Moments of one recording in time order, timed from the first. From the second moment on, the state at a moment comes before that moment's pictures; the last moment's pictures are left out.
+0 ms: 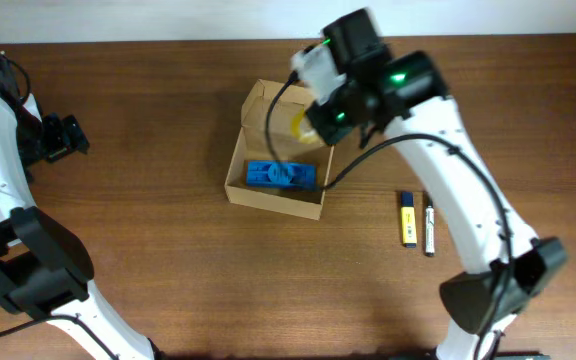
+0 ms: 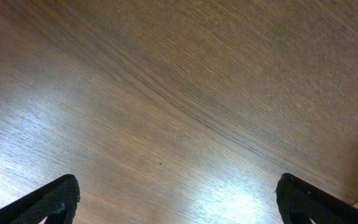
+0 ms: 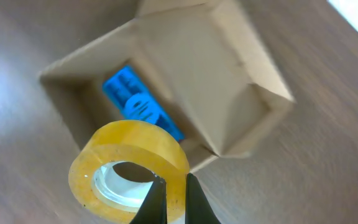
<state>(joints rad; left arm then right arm) 0.43 2.07 2.02 -1.42 -0.03 -0.11 0.49 1.93 2.06 -1.25 -0.09 -0.34</state>
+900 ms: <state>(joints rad) 0.43 2.07 2.02 -1.42 -0.03 -0.11 0.62 2.34 2.06 -1.21 -0.09 -0.68</state>
